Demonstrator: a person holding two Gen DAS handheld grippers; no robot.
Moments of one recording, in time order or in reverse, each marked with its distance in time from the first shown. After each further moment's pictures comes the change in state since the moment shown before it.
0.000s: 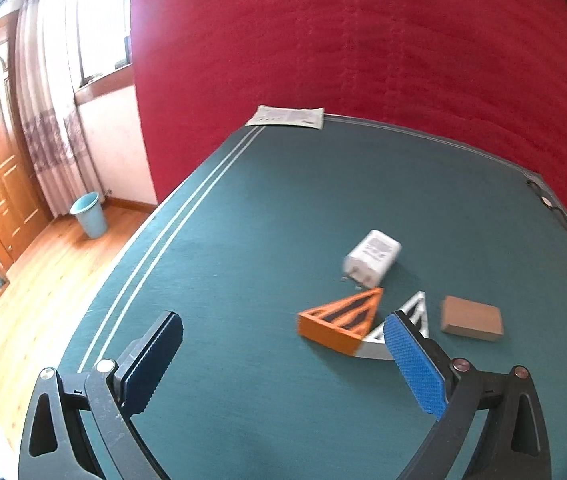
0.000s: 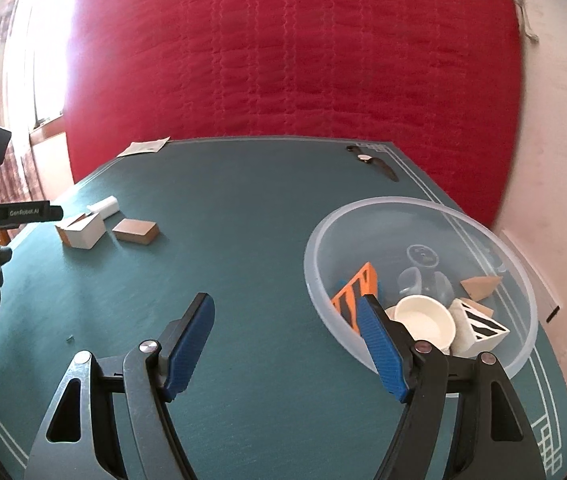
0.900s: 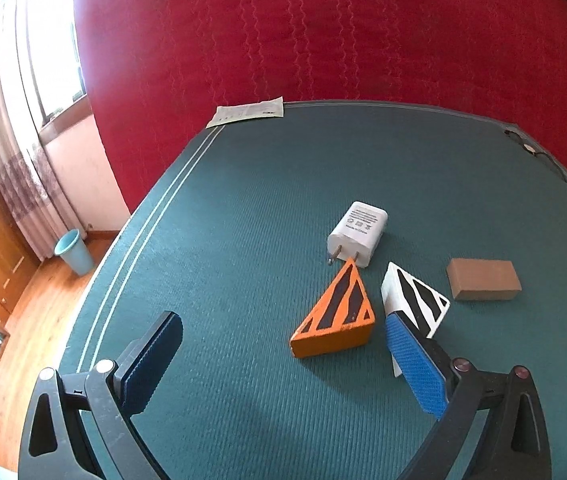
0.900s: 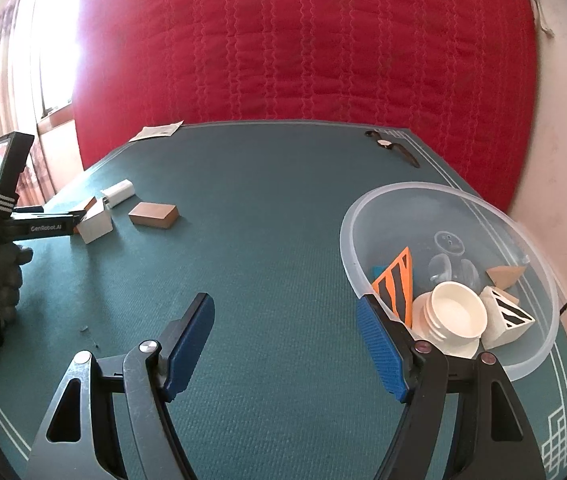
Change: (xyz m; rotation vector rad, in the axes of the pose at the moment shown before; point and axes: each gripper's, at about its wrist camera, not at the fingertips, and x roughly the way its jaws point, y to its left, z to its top) left arm 0.023 -0.014 -0.009 0.195 -0.007 -0.051; right arm 0.009 0.018 -0.003 -0.008 0.057 0.036
